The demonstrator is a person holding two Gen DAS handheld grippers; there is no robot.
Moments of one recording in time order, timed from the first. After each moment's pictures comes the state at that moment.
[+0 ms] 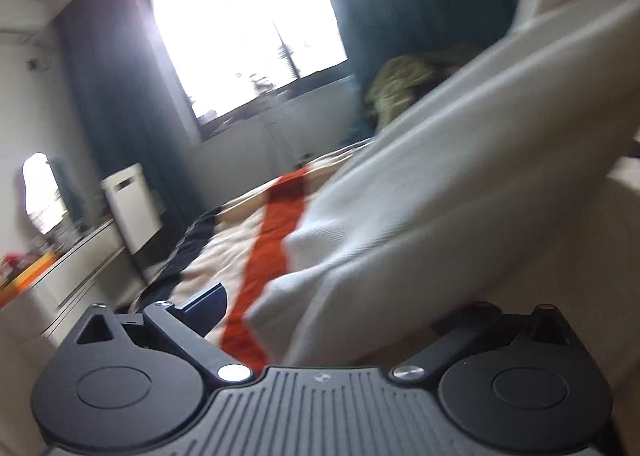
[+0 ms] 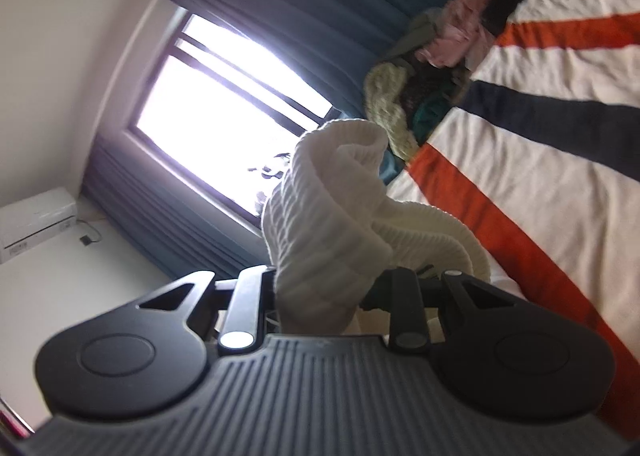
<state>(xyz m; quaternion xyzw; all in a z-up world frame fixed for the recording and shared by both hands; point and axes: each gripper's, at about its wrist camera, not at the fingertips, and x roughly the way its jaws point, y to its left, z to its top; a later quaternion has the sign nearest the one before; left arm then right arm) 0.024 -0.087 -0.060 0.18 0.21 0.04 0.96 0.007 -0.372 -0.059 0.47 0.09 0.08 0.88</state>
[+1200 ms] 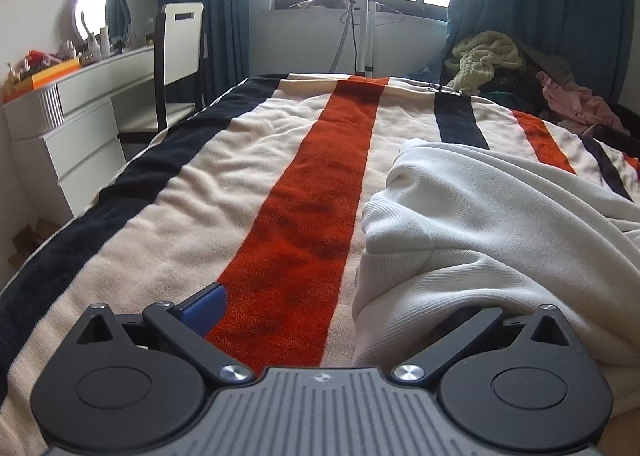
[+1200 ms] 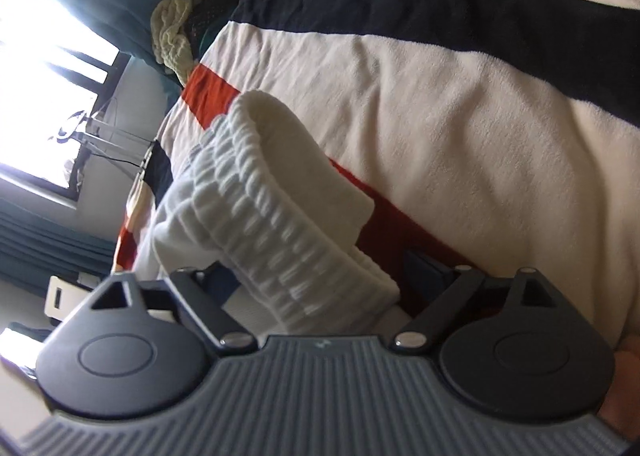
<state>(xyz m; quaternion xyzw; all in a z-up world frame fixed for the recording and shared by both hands) 0.033 -0.007 -0.059 -0.03 0.34 0.08 0.94 0.026 -0.381 -0.162 0.50 0.32 -0.14 0.79</state>
